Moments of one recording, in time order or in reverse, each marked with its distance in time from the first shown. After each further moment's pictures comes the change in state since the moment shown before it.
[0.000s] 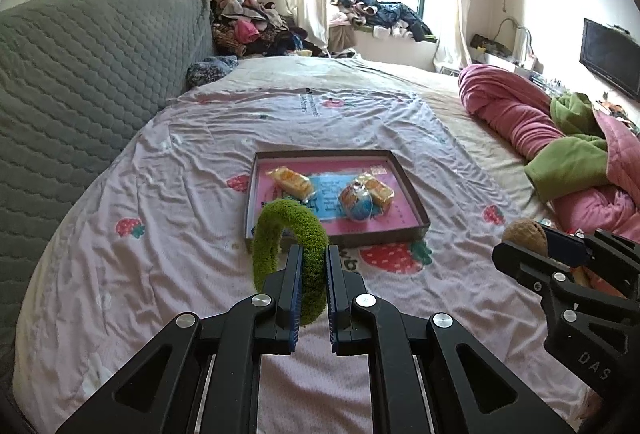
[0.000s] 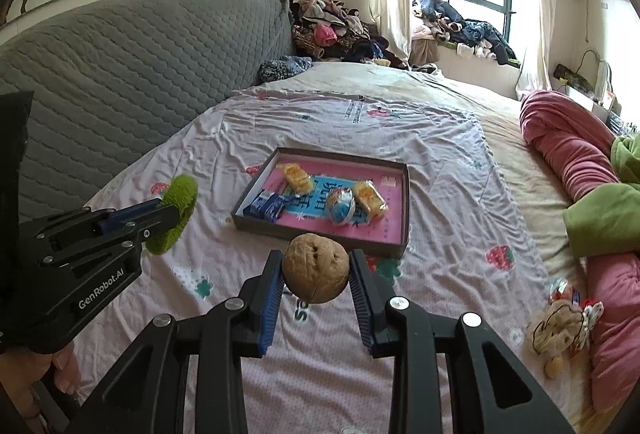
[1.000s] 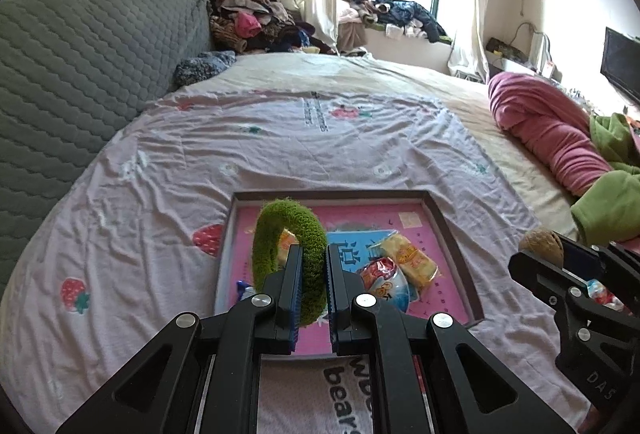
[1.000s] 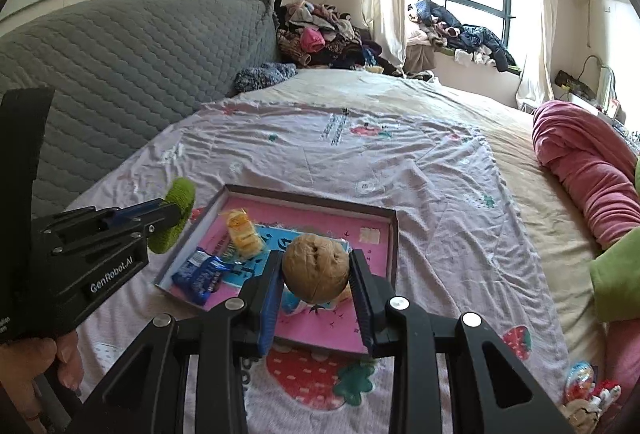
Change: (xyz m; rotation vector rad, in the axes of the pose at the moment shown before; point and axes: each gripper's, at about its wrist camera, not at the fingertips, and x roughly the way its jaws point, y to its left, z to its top) left arm 0.189 0.001 0.086 -0.027 0.012 0.021; right arm 0.148 -0.064 0.069 -0.007 -0.026 -0.019
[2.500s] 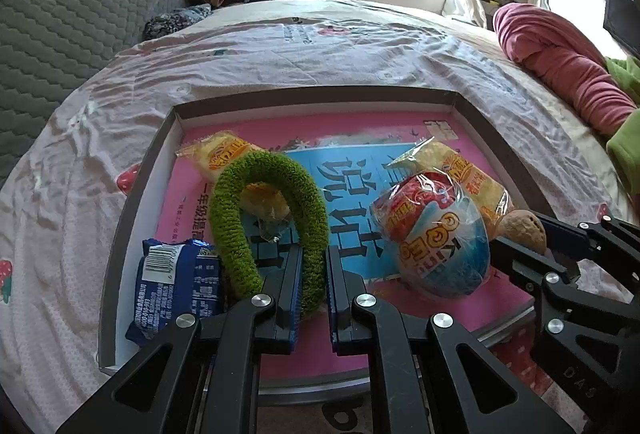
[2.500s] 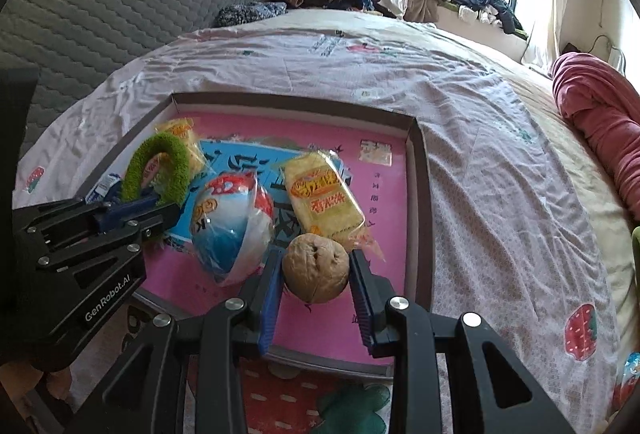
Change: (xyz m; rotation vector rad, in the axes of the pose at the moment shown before) left arm 0.128 -0.015 -0.064 0.069 0.143 -0.008; right arm 0.133 -0.017 -0.064 -0.011 0.172 -0.031
